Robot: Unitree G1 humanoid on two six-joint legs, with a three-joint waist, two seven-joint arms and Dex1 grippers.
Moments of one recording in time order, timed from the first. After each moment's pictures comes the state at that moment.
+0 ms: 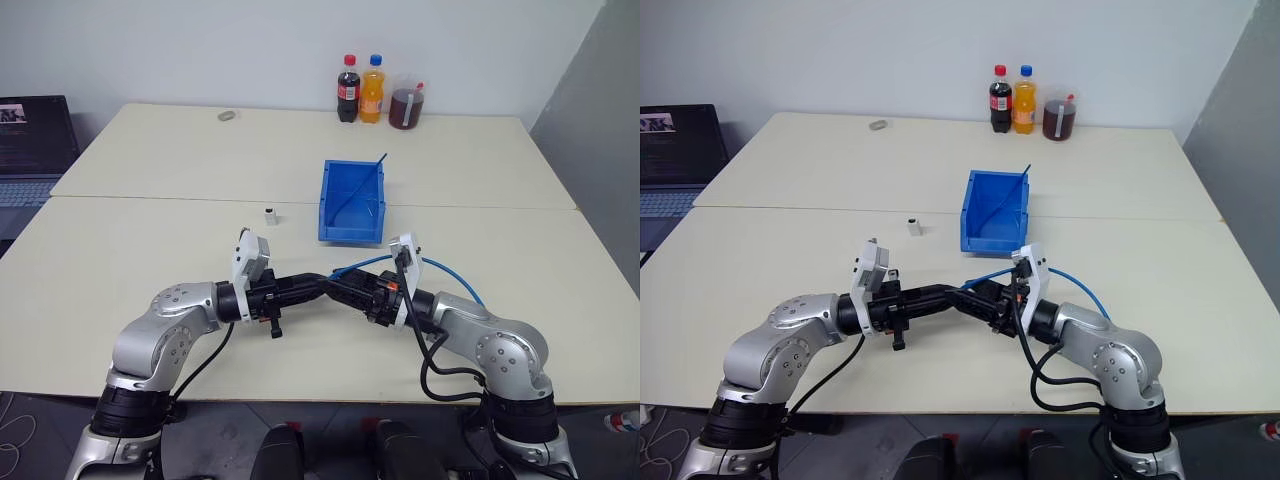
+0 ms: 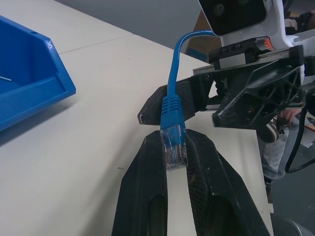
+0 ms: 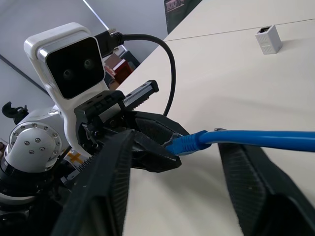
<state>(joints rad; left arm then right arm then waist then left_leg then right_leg) -0.29 0.57 0.00 -0.19 -0.61 0.58 -1.05 -0.34 -0.12 0.03 -0.40 0.81 1.03 0.43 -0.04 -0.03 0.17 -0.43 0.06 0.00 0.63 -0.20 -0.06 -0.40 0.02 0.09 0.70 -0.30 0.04</state>
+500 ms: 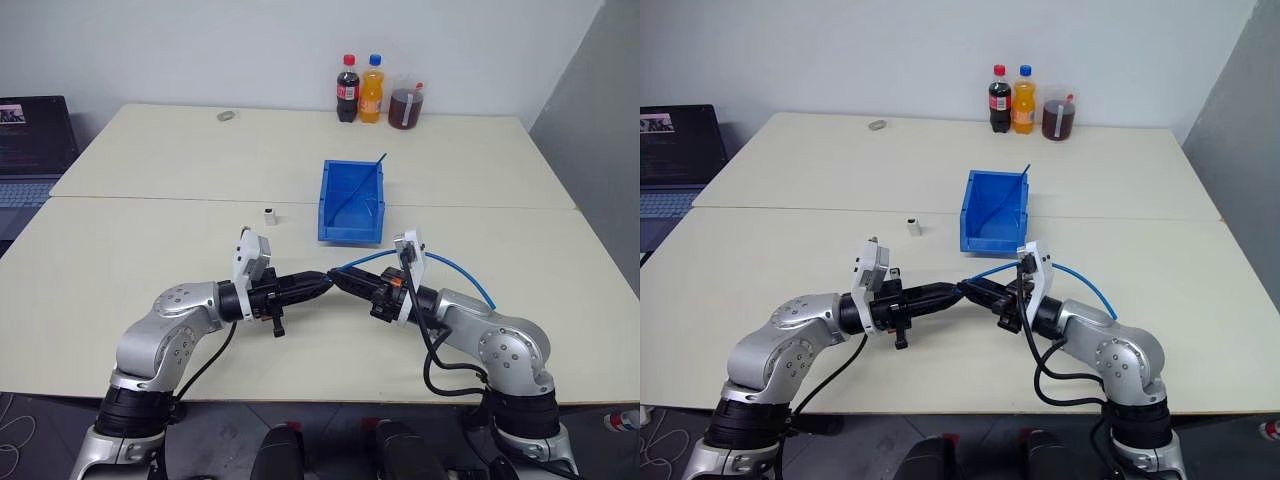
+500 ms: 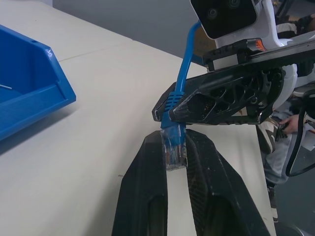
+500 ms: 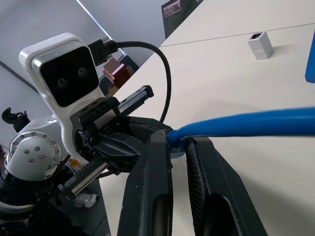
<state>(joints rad) -0.29 0.53 0.00 -0.18 -0.60 0.53 -1.04 -0.35 -0.13 0.02 -0.39 0.82 1.03 0.43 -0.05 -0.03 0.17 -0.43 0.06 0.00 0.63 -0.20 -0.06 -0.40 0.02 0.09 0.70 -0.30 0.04</state>
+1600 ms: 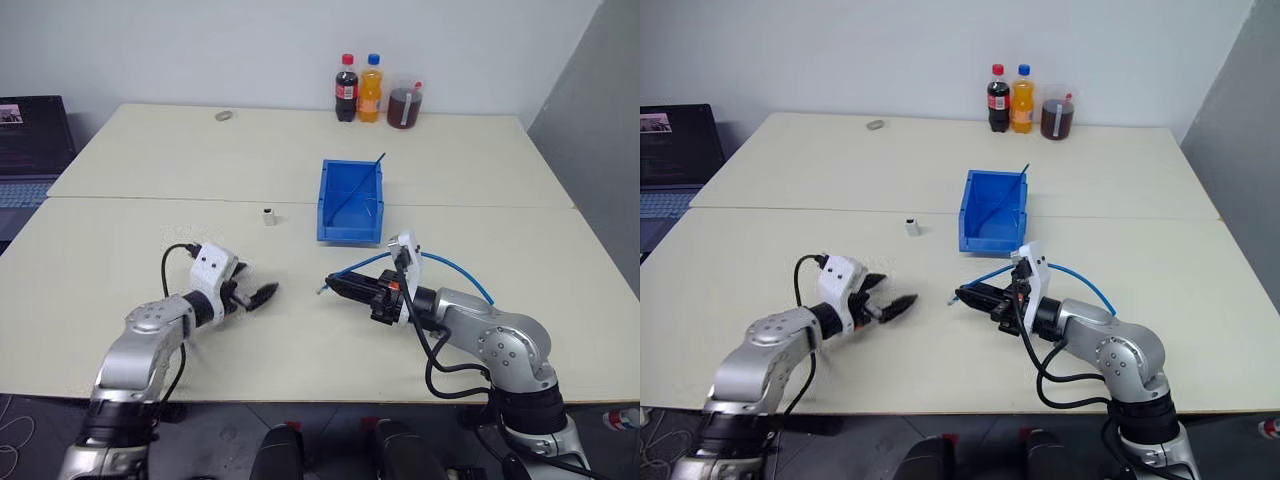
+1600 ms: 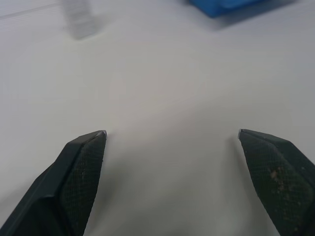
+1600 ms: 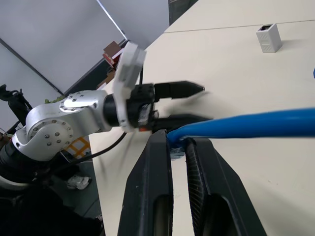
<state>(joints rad) -0.31 0.51 0.08 0.00 -0.24 0.55 -0.49 -0.37 -0.22 0.09 -0.36 0.78 0.97 0.48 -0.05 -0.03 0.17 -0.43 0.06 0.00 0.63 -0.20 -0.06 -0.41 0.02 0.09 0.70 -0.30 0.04</state>
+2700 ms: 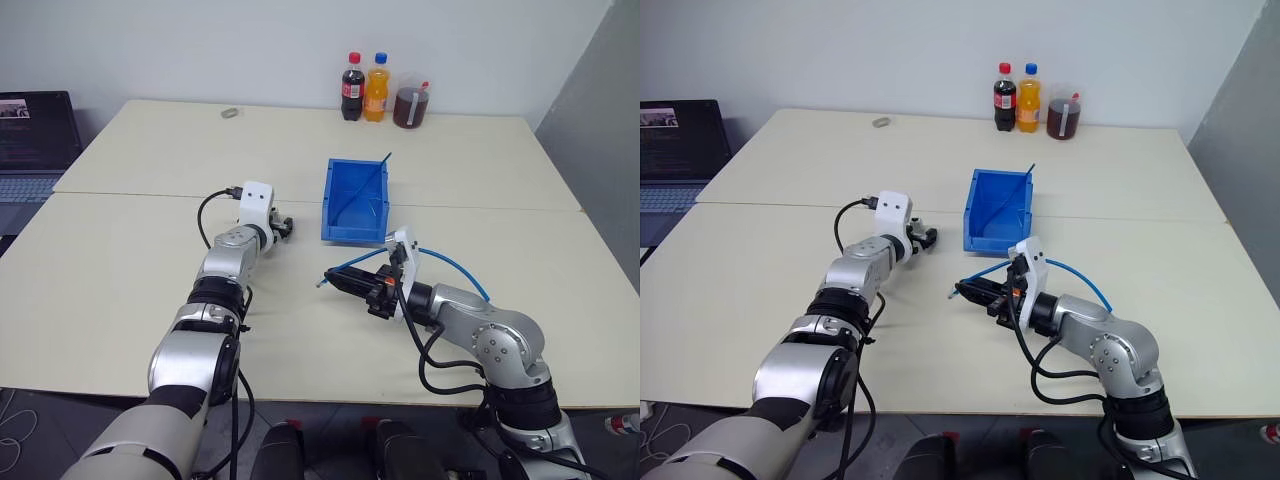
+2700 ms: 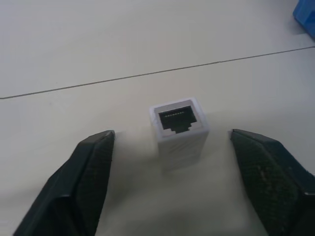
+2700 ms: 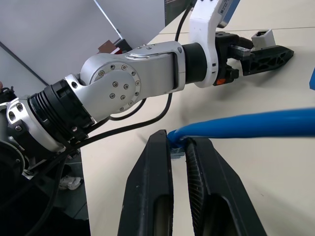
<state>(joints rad) -0.96 0.29 0.05 0.97 -0.05 0.27 -0.21 -0.38 -0.20 0.10 -0.34 0.75 0.93 0.48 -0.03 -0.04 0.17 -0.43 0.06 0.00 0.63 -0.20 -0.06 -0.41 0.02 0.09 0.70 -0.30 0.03</state>
